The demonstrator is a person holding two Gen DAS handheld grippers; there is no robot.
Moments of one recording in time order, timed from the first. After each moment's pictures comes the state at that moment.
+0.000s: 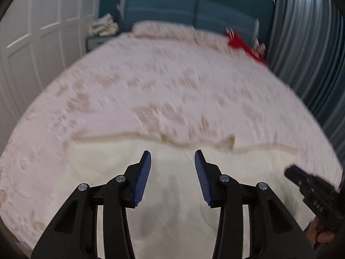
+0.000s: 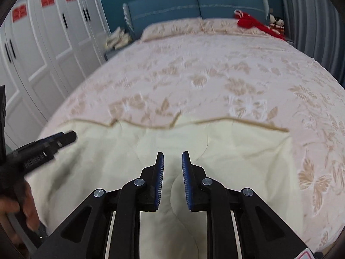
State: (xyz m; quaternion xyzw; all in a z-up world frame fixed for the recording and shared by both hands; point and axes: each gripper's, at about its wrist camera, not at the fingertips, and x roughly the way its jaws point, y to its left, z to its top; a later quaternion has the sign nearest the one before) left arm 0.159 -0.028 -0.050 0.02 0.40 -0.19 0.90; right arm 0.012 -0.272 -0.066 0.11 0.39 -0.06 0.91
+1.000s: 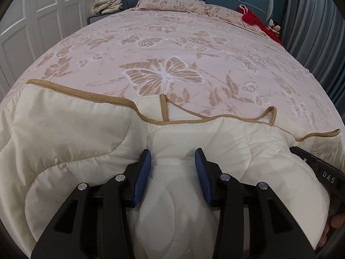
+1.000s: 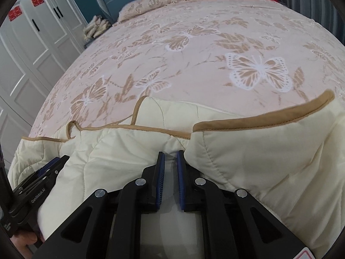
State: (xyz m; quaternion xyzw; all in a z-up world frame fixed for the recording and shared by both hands) left arm 0.217 -0.051 -0.161 0.03 0.45 -0.16 0.88; right arm 0.088 -0.323 -0.147 0.18 0.46 -0.08 0.87
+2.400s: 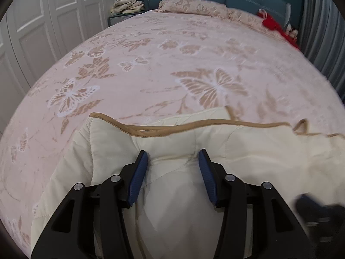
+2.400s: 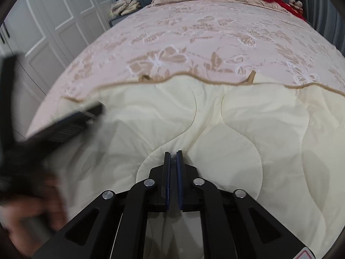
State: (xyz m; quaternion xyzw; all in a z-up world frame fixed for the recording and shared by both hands) left arm 0.232 0.019 -0.138 0.02 0.44 -0.11 0.89; right arm 0.081 -0.175 -0.137 0.11 0.48 -0.03 0.87
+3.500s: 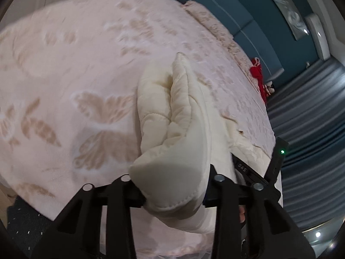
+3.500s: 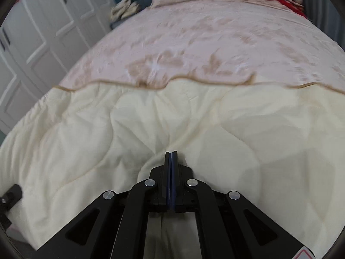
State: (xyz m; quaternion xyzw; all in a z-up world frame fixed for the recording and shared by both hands) left arm 0.123 0.157 -0.103 -0.26 0.47 -0.17 0.83; right arm 0.075 -0.192 -0.121 0.14 0.46 -0.02 0.88
